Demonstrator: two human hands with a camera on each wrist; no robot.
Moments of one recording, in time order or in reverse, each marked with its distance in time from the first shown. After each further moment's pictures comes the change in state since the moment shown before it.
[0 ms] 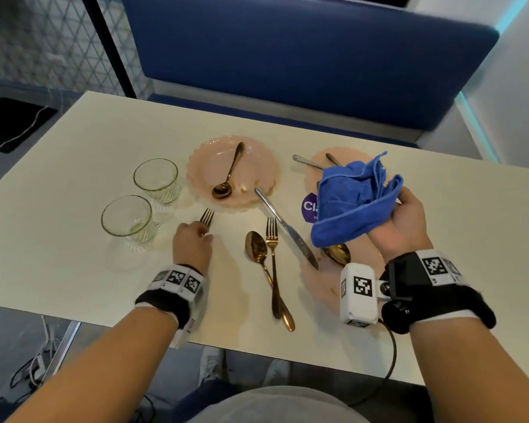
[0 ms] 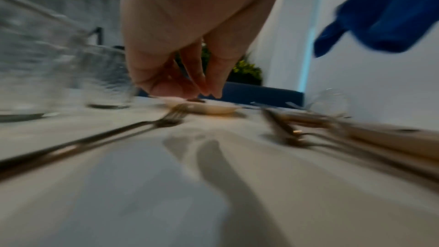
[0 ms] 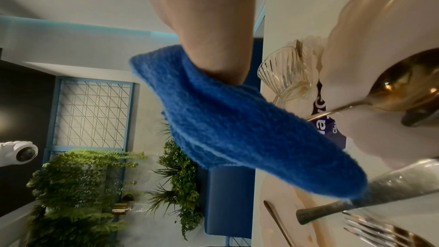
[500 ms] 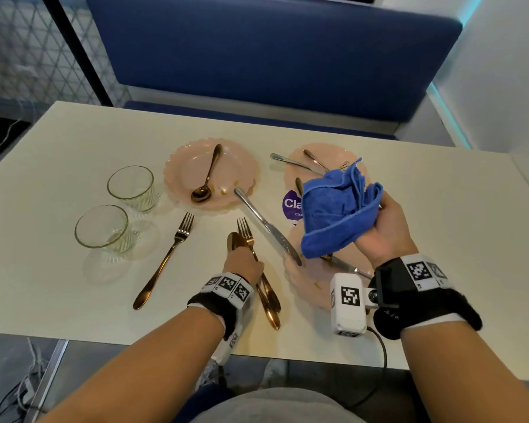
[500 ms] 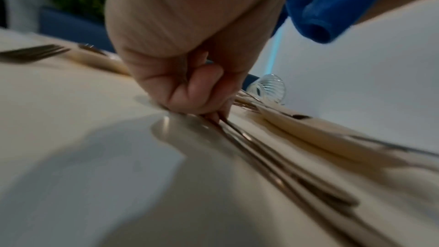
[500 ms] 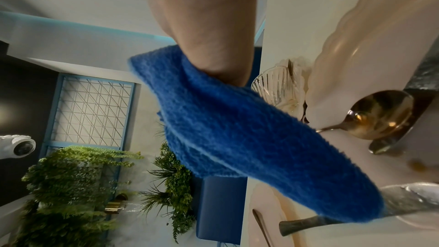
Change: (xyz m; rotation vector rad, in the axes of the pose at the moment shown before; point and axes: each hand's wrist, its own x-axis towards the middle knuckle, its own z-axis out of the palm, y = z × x) left_hand -0.046 0.068 0.073 0.172 -0.495 -0.043; right_hand -0.015 -0.004 -0.017 0.040 -0.054 0.069
